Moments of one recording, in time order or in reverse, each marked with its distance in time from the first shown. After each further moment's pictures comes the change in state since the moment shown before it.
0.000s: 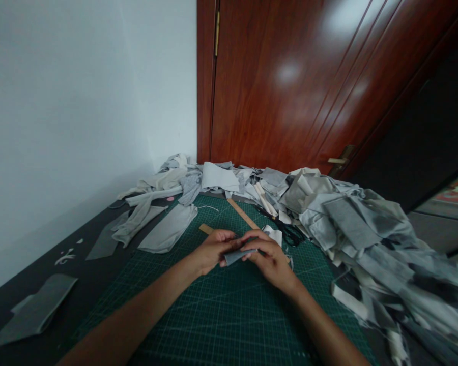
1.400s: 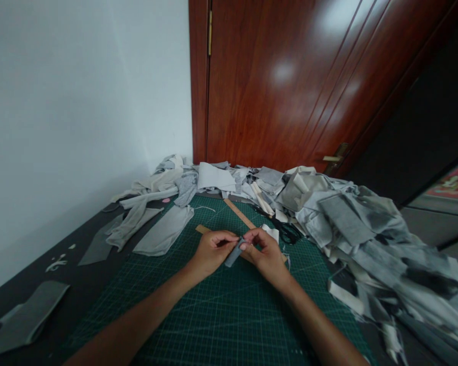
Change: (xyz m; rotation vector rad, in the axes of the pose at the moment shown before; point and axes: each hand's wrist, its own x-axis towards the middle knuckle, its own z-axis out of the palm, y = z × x) left_hand -0.002 0.001 0.005 0.325 0.187 0.532; right_hand 0.000 0.017 0.014 0.040 0.256 0.226
